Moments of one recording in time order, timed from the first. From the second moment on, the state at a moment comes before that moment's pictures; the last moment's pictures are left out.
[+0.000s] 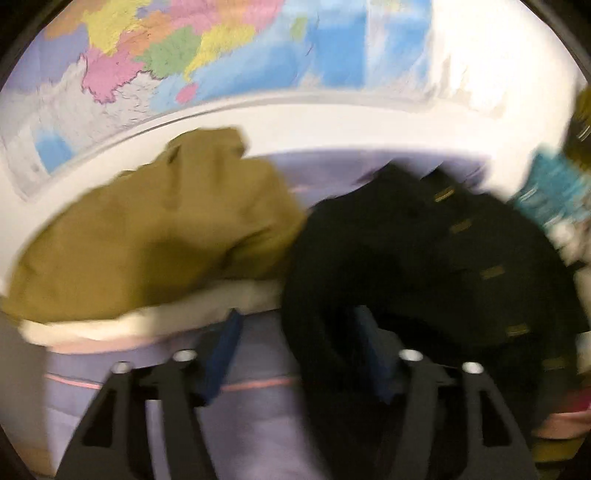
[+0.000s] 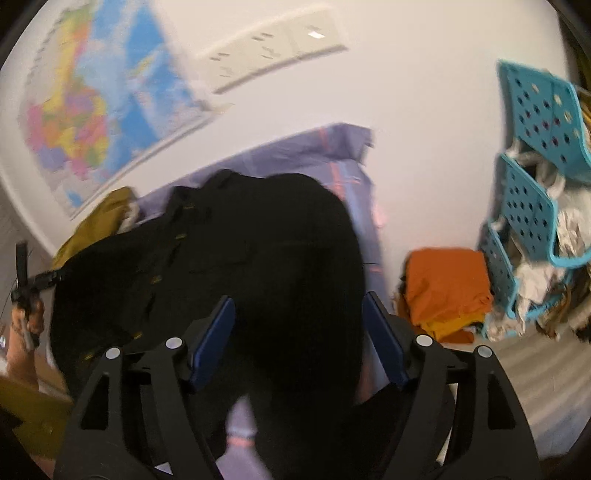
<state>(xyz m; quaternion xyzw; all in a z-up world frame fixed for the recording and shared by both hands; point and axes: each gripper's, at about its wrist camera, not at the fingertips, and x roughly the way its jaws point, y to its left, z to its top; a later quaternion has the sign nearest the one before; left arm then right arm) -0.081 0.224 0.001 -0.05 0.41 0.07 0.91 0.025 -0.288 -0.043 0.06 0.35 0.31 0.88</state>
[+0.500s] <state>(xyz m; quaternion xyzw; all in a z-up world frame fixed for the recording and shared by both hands) -0.138 0.162 -0.067 -0.09 0.47 -0.01 0.88 -0.050 -0.228 -0.088 0.02 0.38 0.39 0.84</state>
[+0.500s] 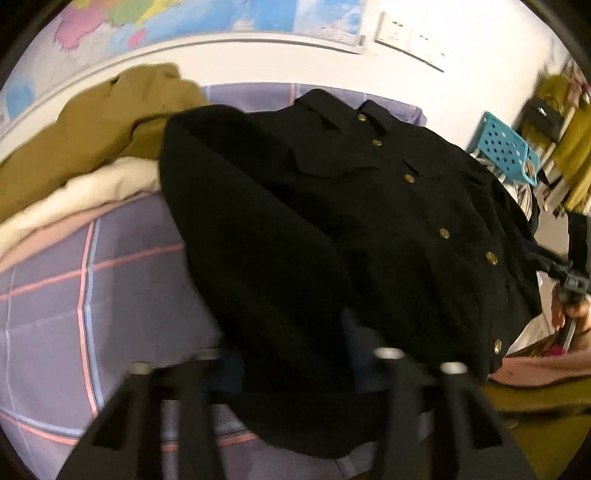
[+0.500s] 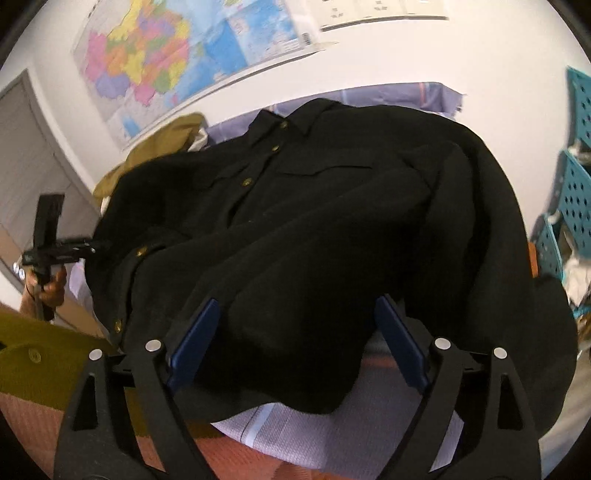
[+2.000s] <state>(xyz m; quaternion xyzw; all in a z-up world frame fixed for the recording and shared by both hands) -0.183 0.151 -0.066 -0.17 0.49 -0.11 0.85 -0.071 -0.299 -0.089 0.09 0.39 0.37 0.83</state>
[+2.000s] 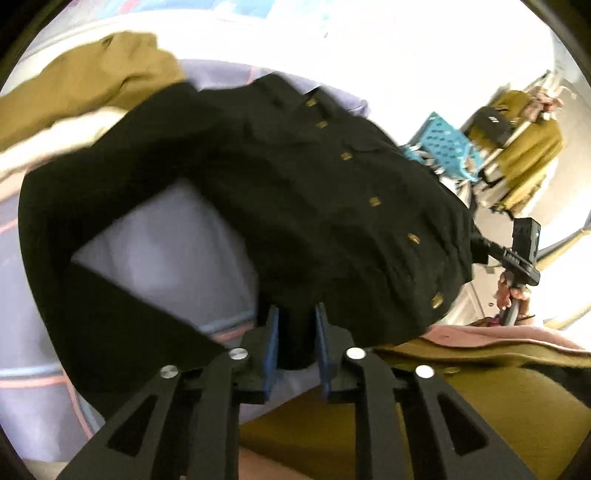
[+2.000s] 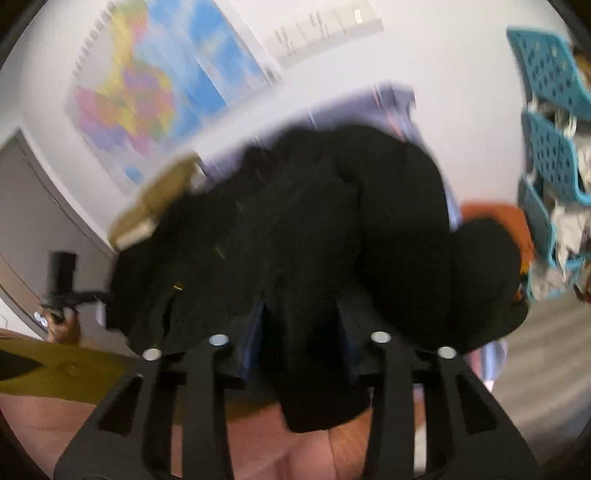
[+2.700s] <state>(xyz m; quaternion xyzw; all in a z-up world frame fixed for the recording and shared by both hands) -0.097 0.125 -0.017 -0.06 0.41 -0.09 0.91 -0.004 -0.337 -0.087 0.05 0.38 0.28 0.88</state>
